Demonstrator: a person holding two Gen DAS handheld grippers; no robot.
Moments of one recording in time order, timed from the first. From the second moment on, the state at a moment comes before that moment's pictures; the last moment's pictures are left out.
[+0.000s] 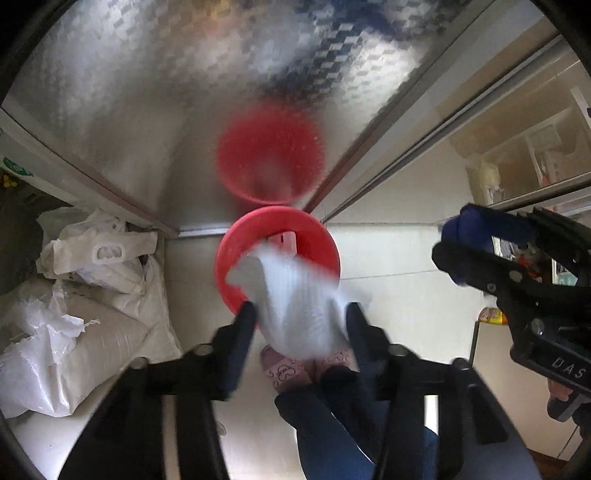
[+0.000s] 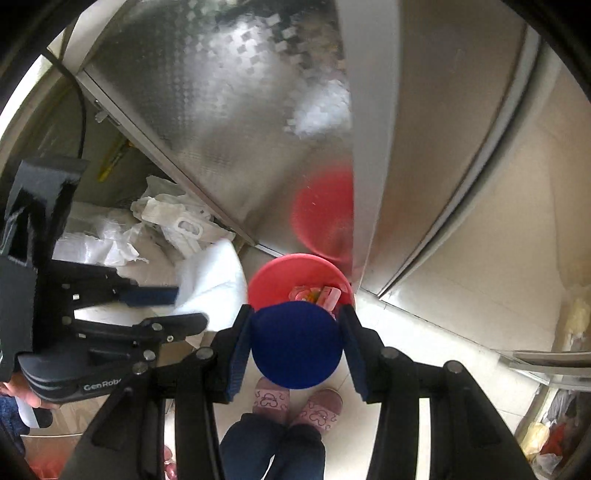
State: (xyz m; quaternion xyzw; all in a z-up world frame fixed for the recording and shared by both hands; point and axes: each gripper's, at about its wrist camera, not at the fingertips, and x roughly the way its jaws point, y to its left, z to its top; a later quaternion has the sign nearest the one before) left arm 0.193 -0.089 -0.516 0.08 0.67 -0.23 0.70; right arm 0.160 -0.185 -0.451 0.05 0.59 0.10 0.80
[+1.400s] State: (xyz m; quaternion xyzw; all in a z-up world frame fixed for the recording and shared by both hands) left arm 0.209 0.005 -0.522 0.03 0.66 -0.14 0.73; right arm 0.191 -0.143 -0.492 -0.01 0.61 0.17 0.77
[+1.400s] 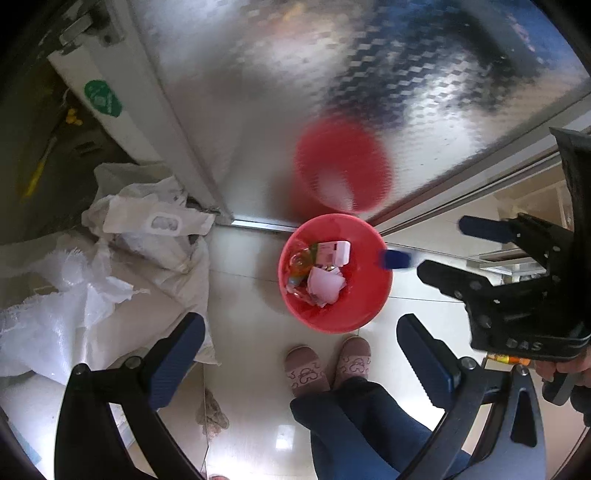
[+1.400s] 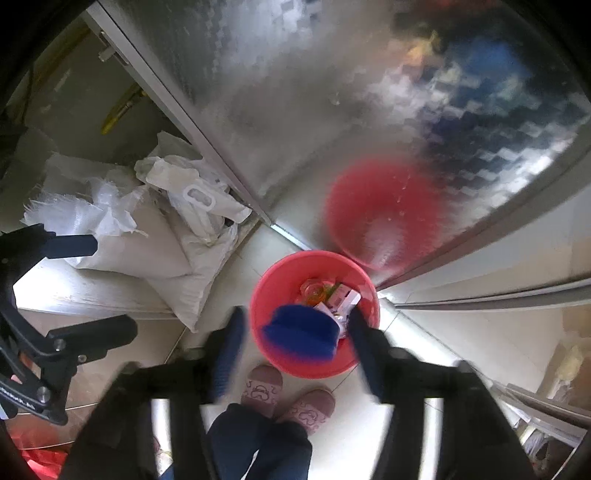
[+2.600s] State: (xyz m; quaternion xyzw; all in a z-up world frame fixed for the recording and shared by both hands) left arm 0.162 -0.001 -0.163 0.01 0.53 -0.11 0.84; right arm 0.137 -0.186 -0.151 -0.02 0.48 0.15 0.86
